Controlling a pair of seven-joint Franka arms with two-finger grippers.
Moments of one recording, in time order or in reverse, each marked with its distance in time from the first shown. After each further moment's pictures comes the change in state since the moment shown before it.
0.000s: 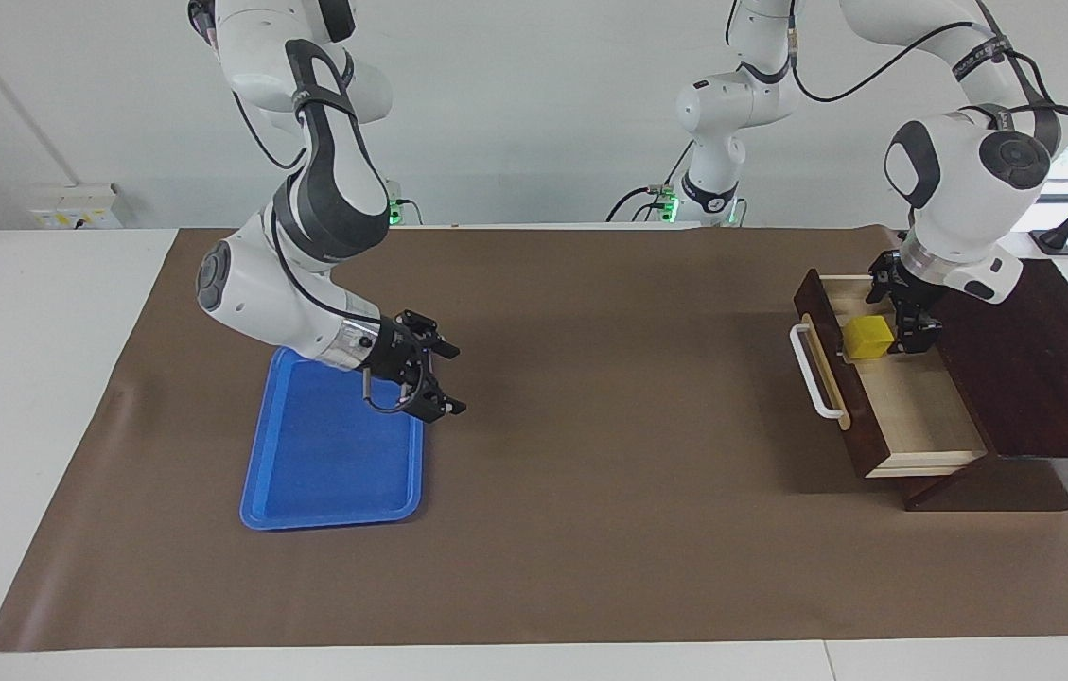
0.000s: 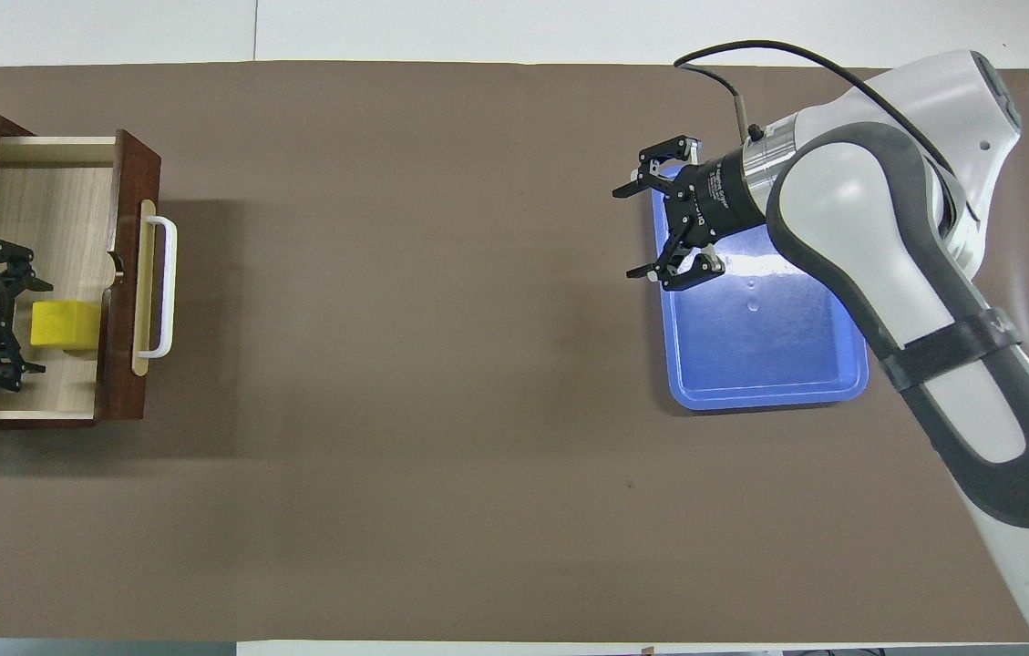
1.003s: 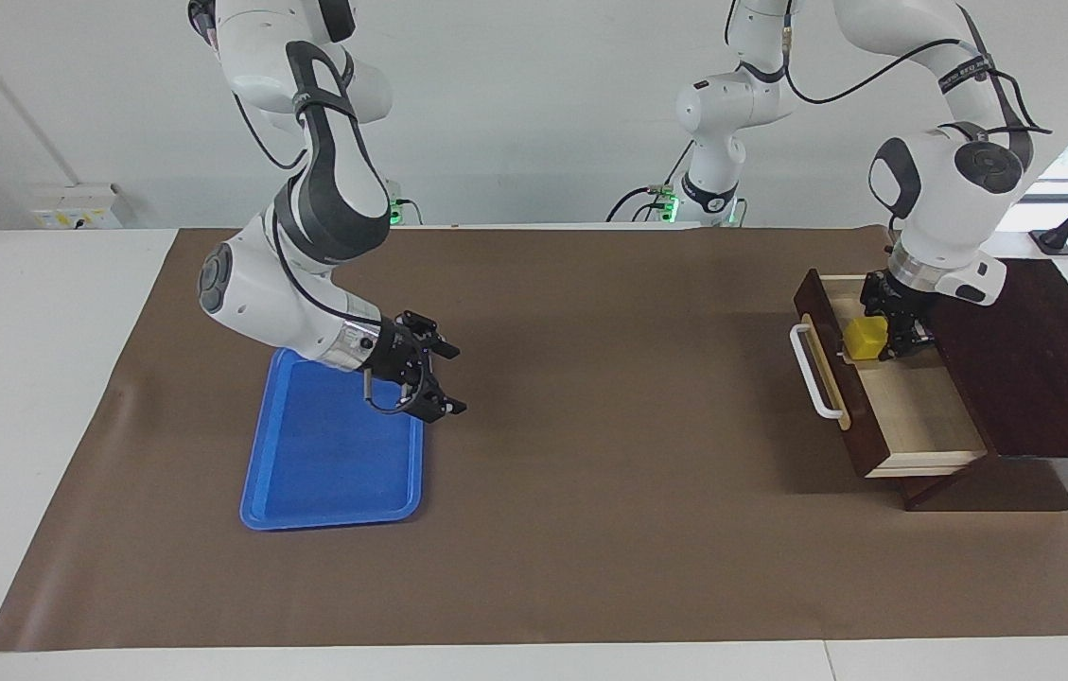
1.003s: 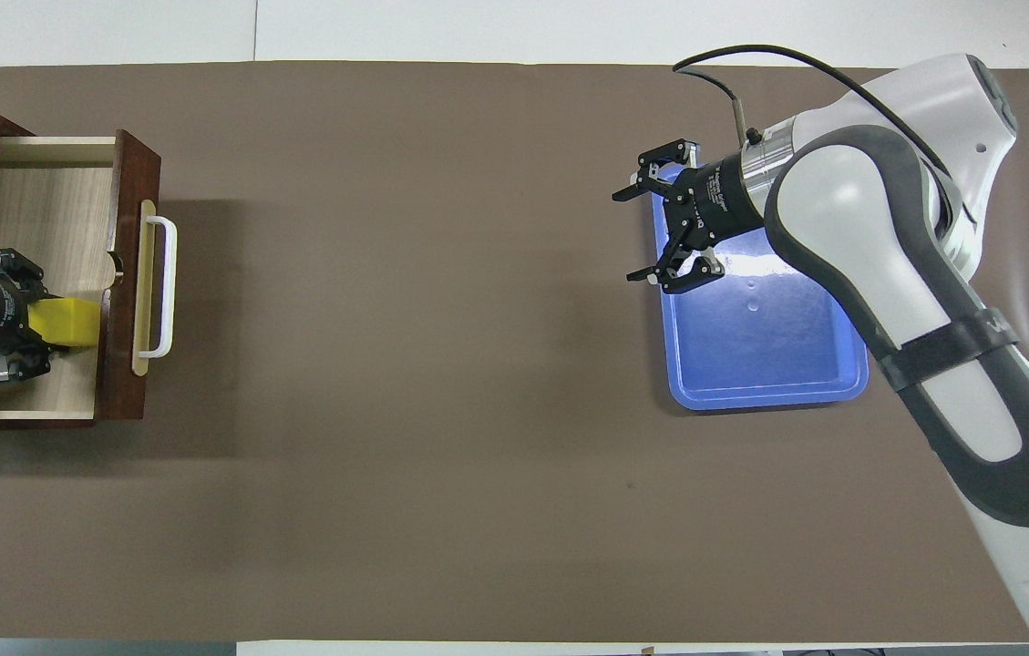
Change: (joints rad) left arm 0.016 -0.009 0.001 -0.088 -0.001 0.167 -0.099; right arm -0.001 0.000 -0.001 -0.012 0.000 0.000 -0.014
